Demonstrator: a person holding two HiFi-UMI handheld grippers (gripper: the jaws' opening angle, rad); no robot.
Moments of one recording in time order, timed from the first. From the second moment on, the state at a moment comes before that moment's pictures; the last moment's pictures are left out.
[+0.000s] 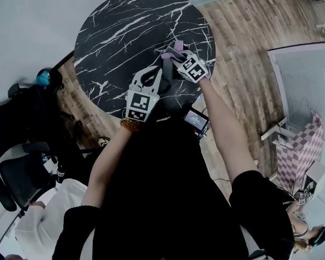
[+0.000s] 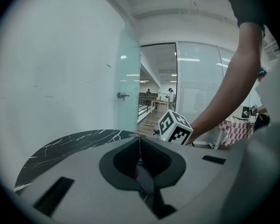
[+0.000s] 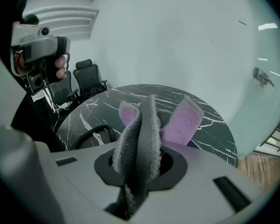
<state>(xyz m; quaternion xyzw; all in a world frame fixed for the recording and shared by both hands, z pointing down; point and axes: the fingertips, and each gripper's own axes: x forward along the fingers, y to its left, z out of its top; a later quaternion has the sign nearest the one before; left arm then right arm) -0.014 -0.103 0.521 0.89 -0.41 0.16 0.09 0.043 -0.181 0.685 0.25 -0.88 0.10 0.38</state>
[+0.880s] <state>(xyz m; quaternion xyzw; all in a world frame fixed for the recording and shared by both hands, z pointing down) -0.013 -0.102 0.523 0.90 -0.40 0.16 0.08 0.042 -0.148 0.700 0.23 -0.88 0.11 0.40</state>
